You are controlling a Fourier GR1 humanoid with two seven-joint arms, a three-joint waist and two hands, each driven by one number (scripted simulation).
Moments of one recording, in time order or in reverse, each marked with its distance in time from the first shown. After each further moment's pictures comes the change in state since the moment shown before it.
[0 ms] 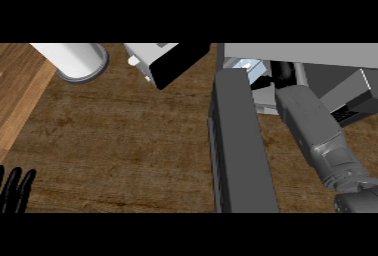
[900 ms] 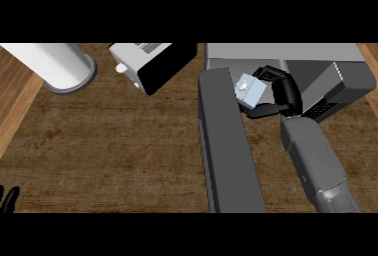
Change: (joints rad) left arm 0.117 -0.018 0.012 -0.043 -0.002 0.026 -0.034; right arm 0.358 0.061 0.062 -0.467 -0.095 0.201 0.143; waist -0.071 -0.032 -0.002
